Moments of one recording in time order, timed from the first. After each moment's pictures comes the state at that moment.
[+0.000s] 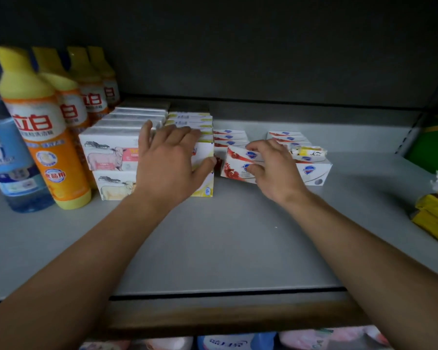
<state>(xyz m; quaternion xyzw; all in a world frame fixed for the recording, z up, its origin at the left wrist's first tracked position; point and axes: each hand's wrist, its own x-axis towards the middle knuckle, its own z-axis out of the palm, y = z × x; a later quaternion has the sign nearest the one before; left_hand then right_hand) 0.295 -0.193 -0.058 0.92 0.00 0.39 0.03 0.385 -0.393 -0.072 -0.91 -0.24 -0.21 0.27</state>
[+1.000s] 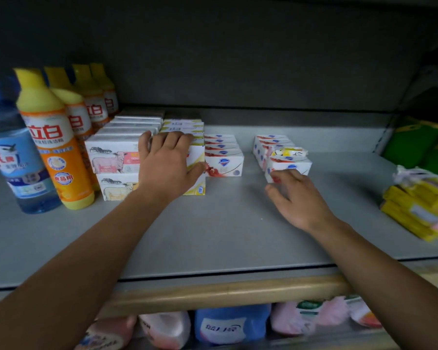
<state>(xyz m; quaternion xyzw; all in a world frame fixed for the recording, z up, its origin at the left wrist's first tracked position) 0.297 -0.194 -0.057 0.93 0.03 0.36 0.01 0.334 -0.465 -0.088 -0.95 -0.17 -0.14 0.21</state>
